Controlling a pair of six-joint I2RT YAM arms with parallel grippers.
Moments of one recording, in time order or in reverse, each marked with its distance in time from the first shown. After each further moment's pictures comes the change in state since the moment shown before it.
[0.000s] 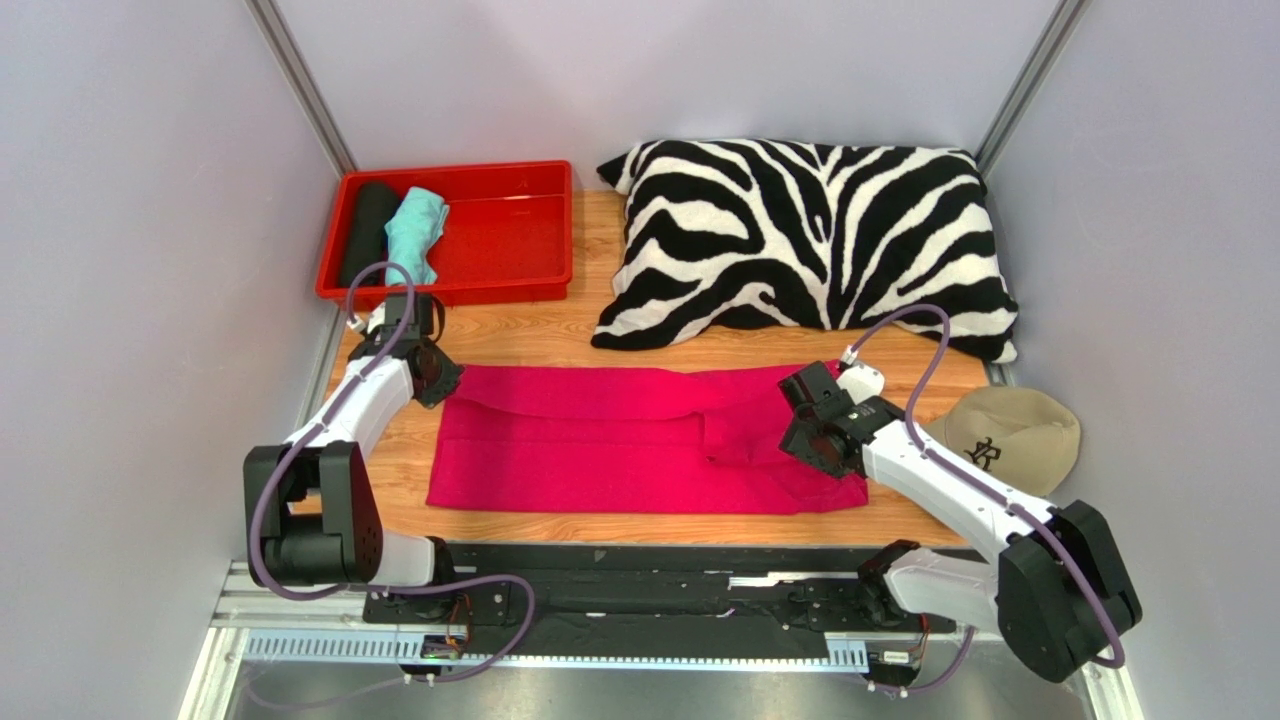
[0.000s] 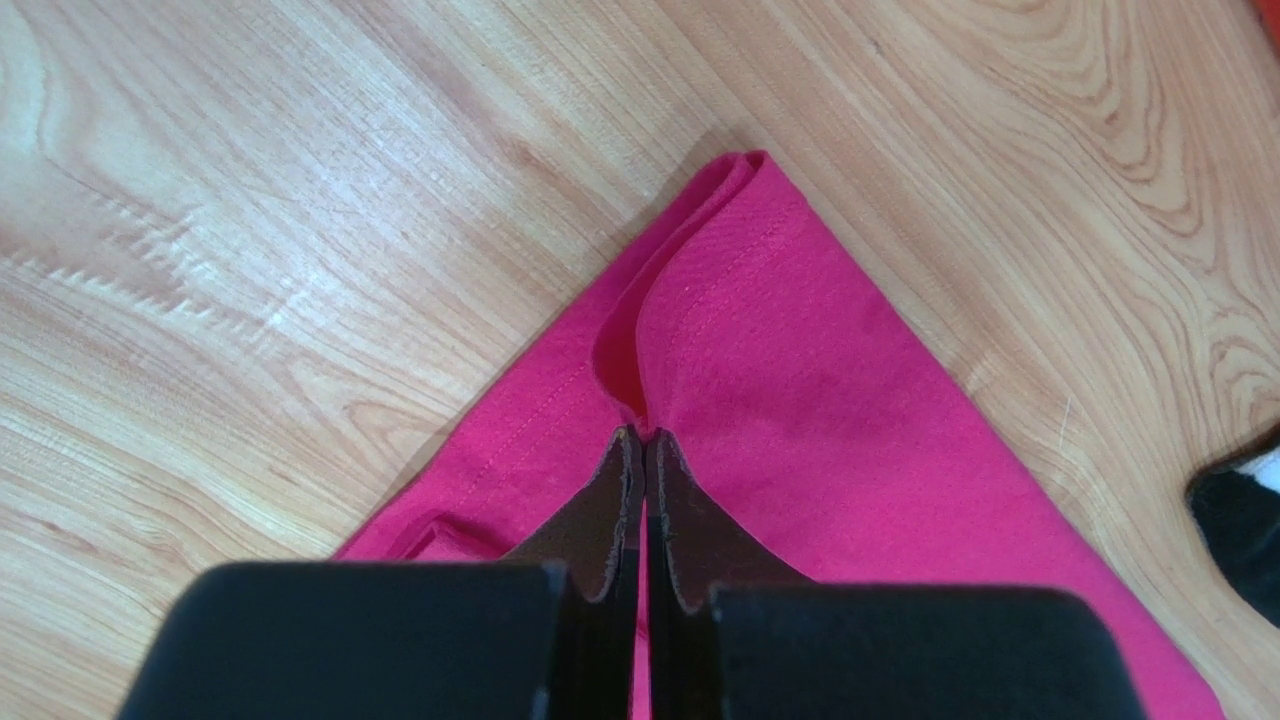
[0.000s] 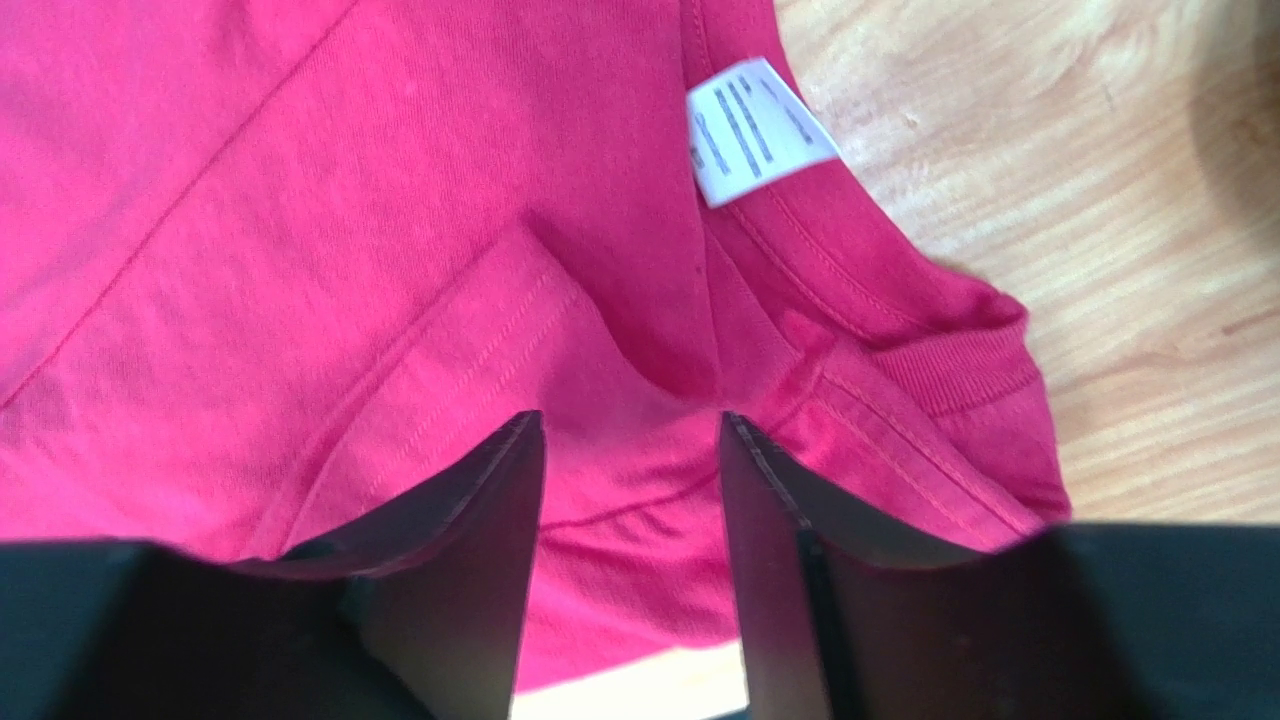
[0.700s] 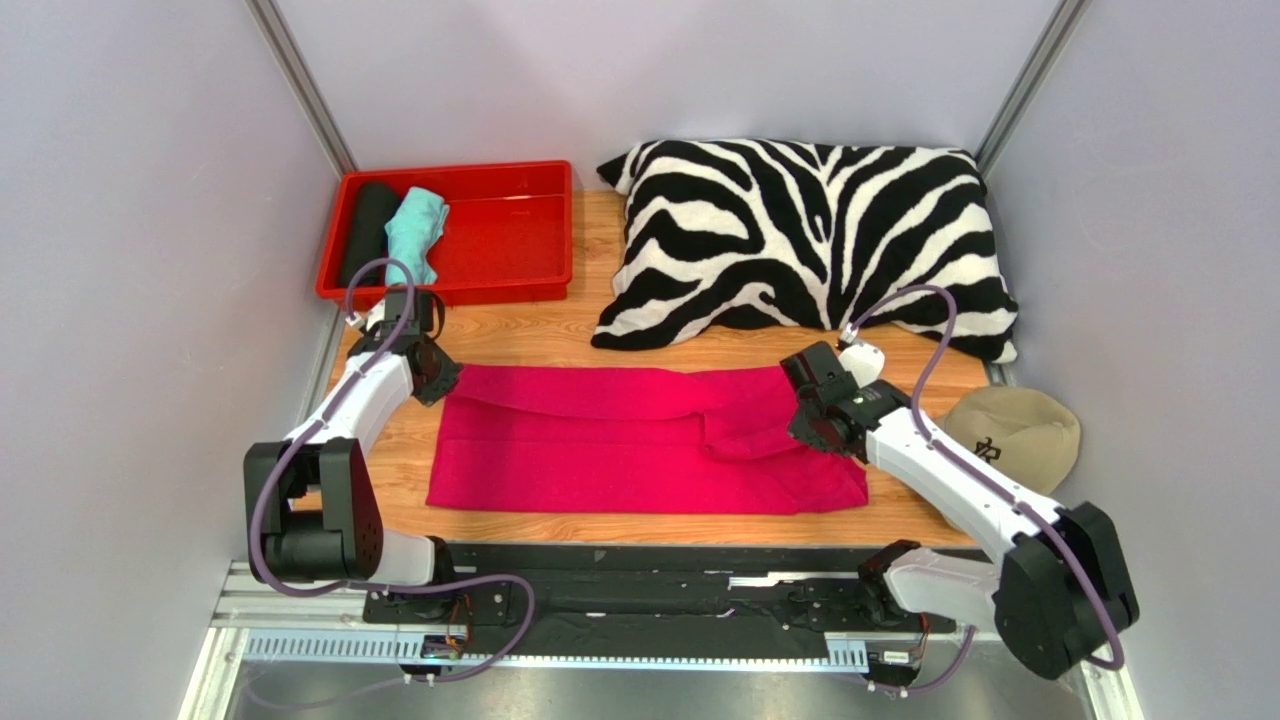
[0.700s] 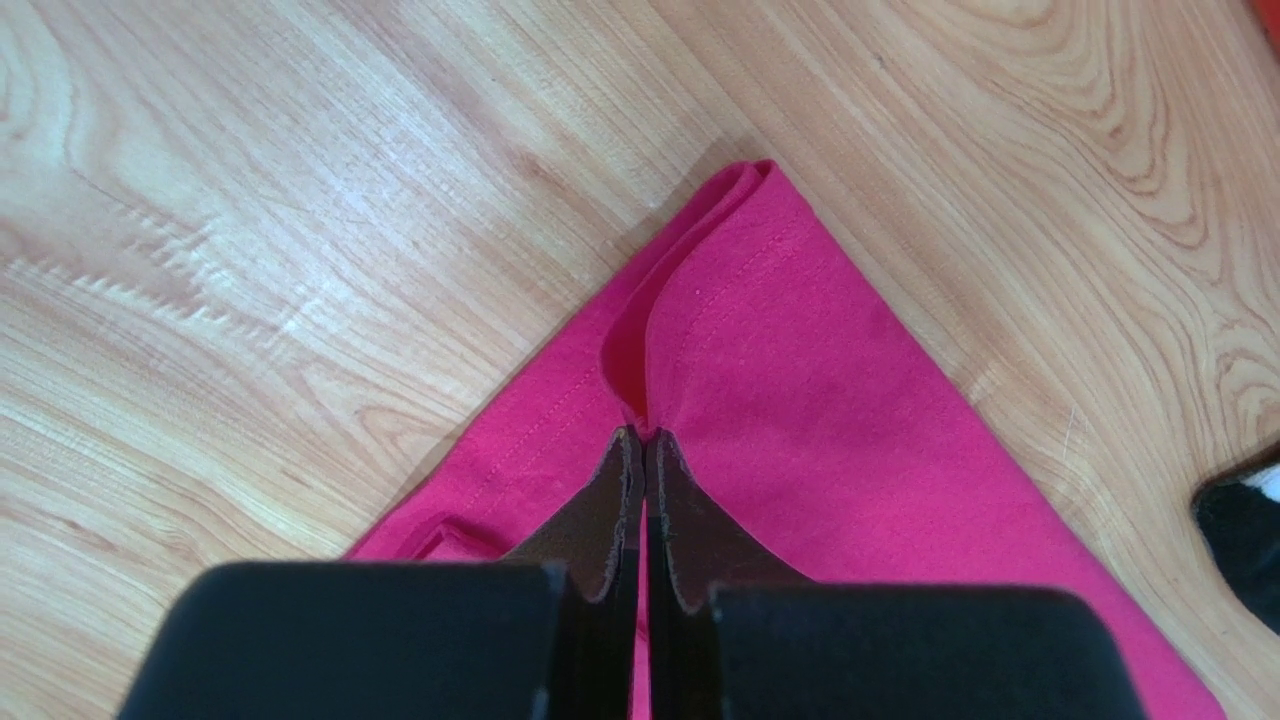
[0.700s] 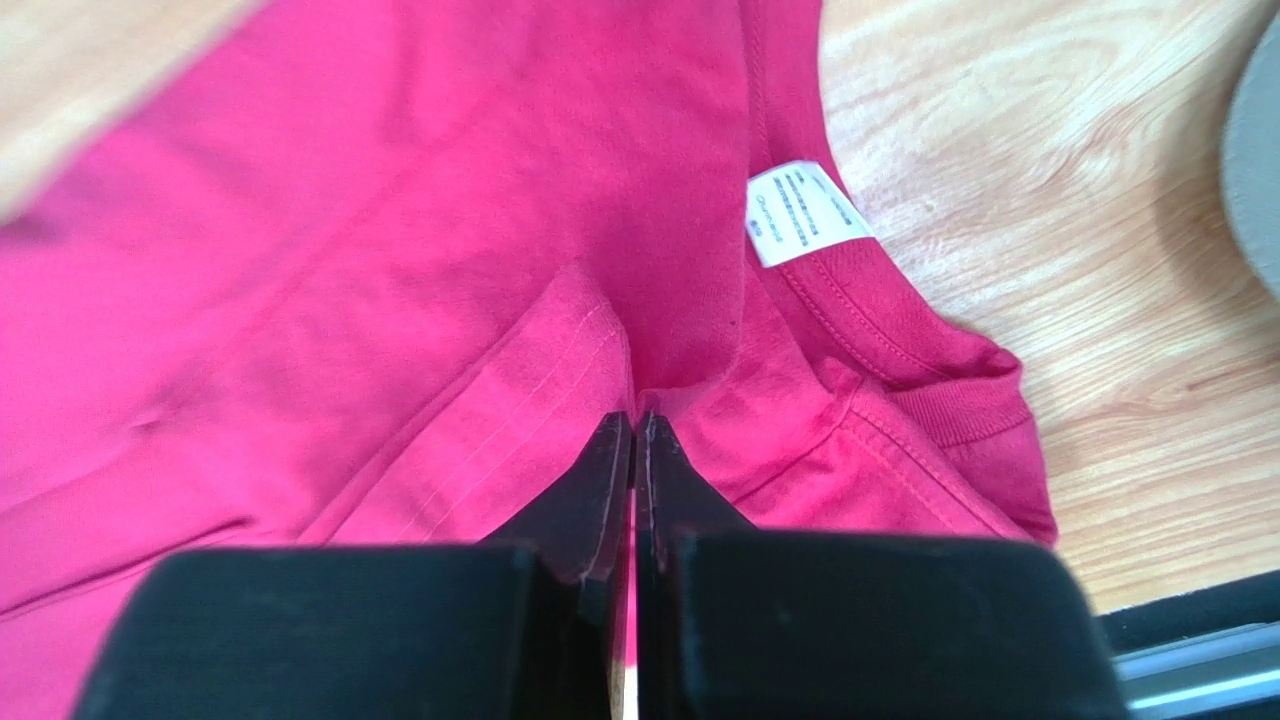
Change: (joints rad) left arm 0.000 0.014 0.021 -0.017 -0.014 0.005; right arm -0.029 0.029 0.090 -0.004 0.005 -0.063
